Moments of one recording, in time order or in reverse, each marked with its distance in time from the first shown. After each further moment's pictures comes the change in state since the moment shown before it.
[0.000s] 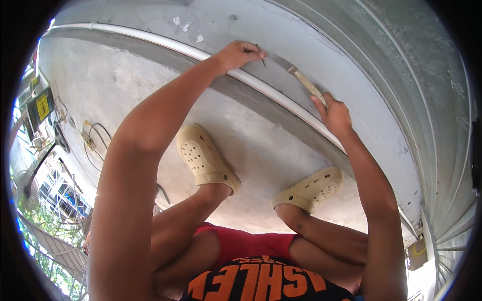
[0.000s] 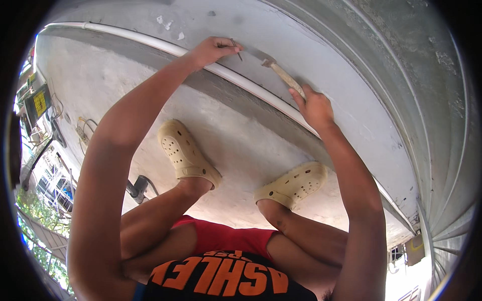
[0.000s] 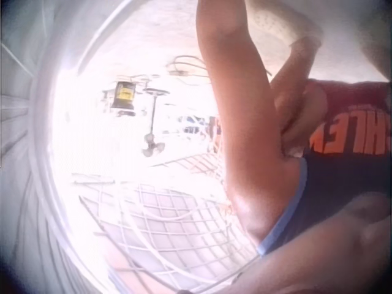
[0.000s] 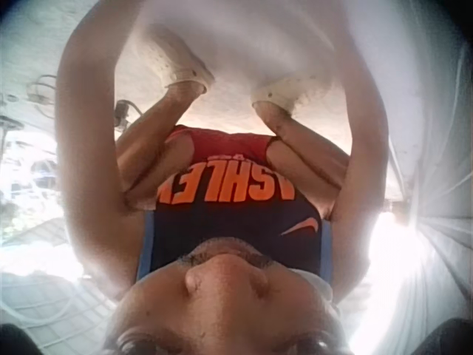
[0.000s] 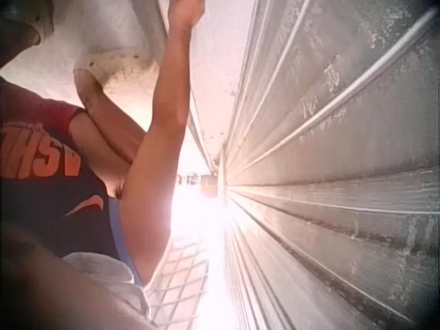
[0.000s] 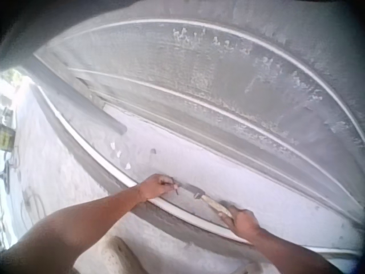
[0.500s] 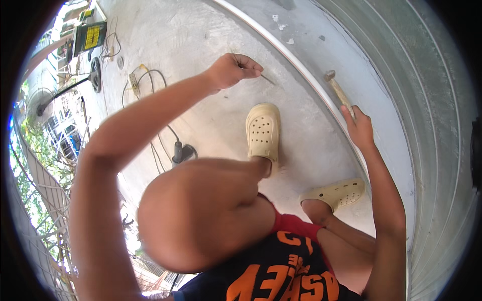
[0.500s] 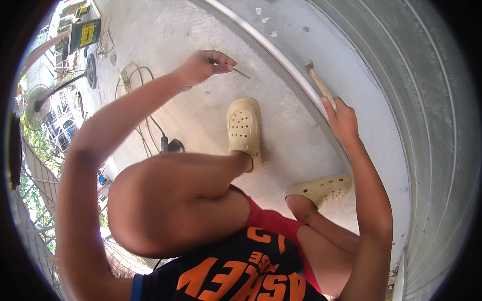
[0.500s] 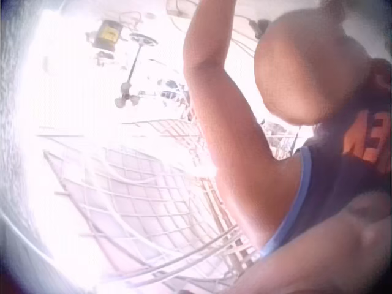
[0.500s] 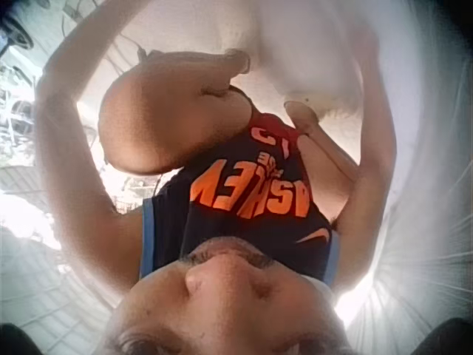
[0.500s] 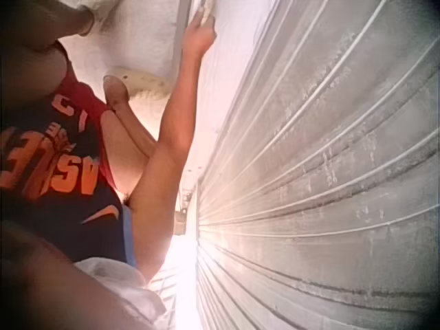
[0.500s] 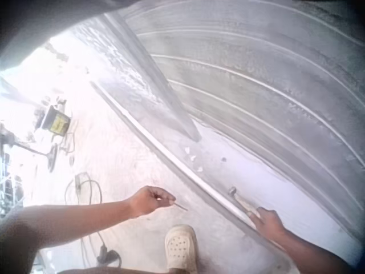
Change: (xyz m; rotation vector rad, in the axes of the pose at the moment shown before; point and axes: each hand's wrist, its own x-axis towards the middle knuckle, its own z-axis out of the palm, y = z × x) left_hand -0.253 0.044 -0.104 -0.005 0.305 -0.204; right_hand -0.019 -0.117 -0.041 0.168 0.019 -0.122
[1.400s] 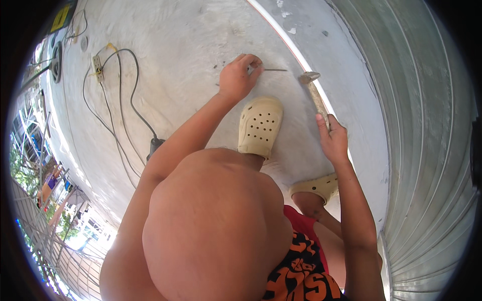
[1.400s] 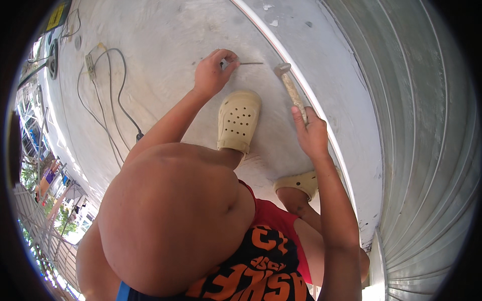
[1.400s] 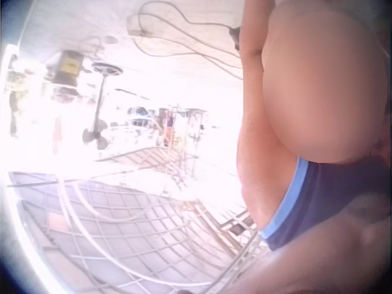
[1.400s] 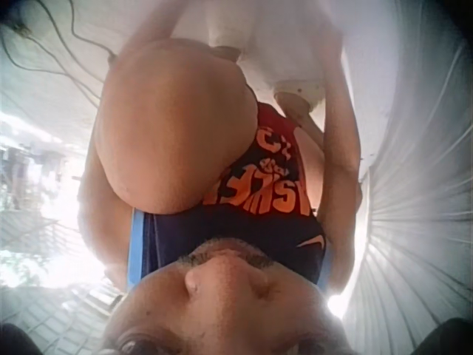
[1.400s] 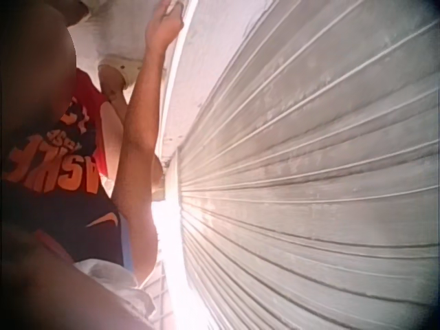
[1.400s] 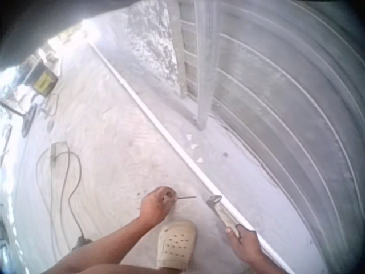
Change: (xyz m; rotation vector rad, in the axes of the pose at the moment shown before) left_hand 0.008 -0.126 0.060 0.166 0.672 0.359; right_hand -0.047 -0.123 0.064 -0.010 -0.071 0.123
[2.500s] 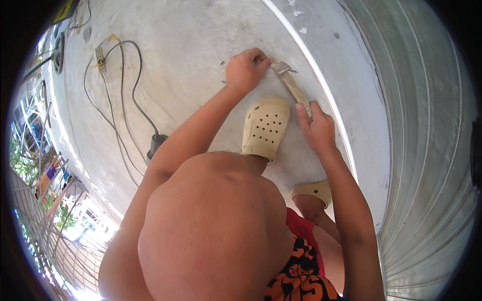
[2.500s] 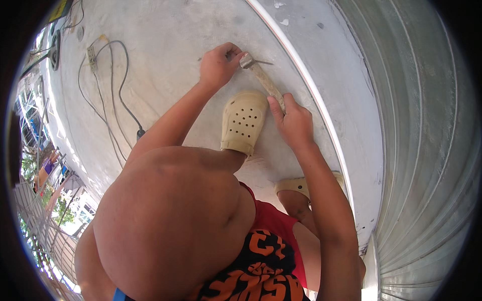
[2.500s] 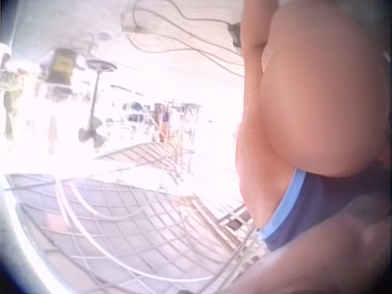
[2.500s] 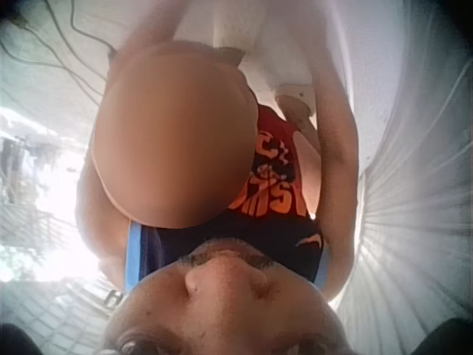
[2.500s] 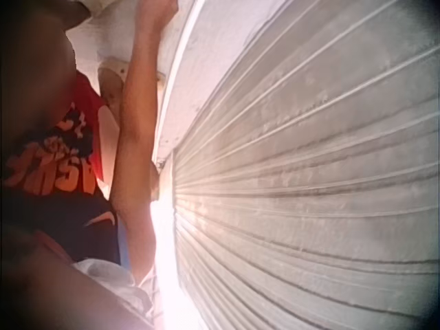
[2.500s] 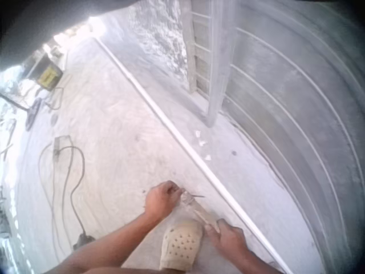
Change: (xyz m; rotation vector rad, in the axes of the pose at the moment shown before) left_hand 0.019 0.001 0.001 0.024 -0.010 -0.232; right_hand 0.033 -0.036 0.051 -0.128 0.045 -0.347
